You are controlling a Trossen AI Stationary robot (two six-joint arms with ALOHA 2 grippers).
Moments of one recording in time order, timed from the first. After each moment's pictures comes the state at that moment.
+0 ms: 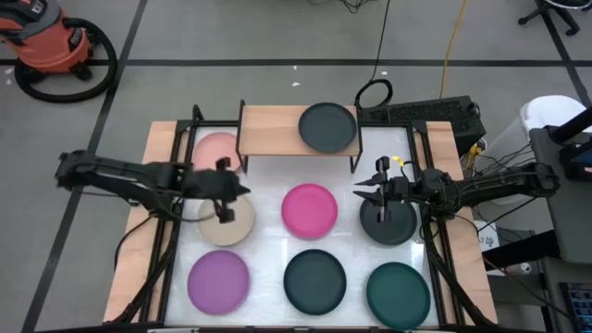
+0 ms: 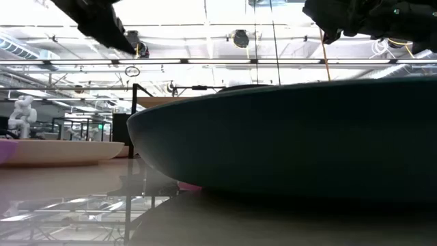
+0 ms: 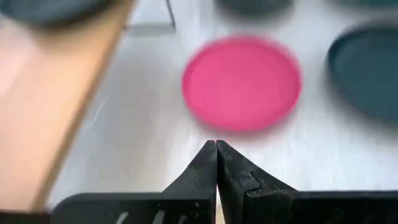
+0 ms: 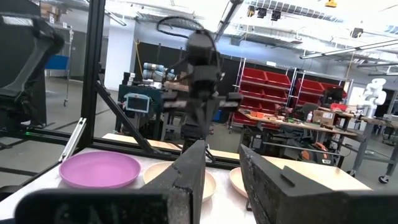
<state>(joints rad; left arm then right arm) -0.11 1.00 0.83 -0.58 -0.26 -0.05 0.04 0.76 0.21 0.74 0.03 -0.17</state>
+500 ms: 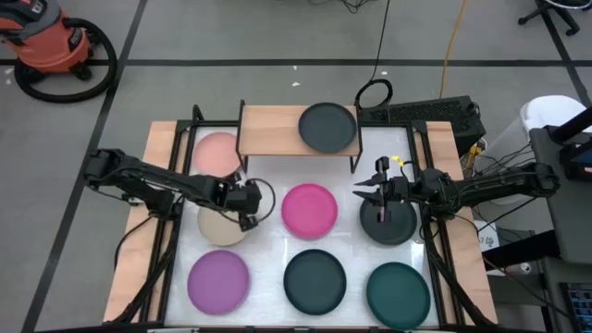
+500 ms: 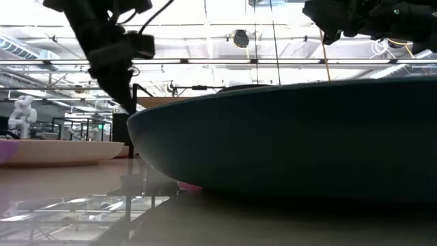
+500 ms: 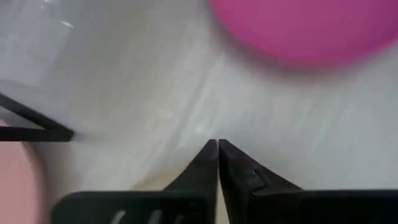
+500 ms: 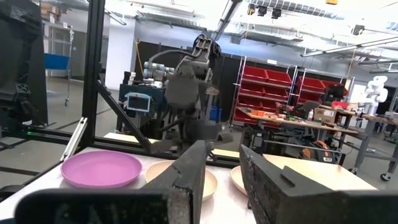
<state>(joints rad) -0.13 1.38 0.86 -0.67 -0.30 -0.41 0.04 0.76 0.21 0.74 0.03 -0.15</state>
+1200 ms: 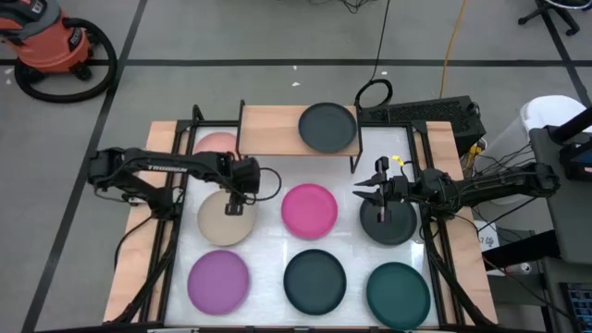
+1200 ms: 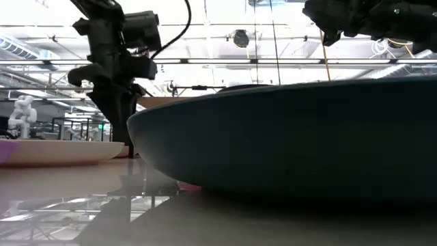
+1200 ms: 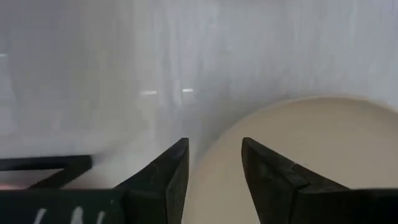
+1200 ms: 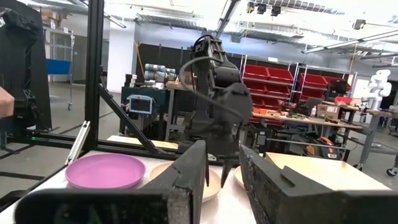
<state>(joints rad) 0.20 1.42 0.86 -0.75 0.06 0.28 0.04 0.76 0.21 0.74 0.02 -0.13</state>
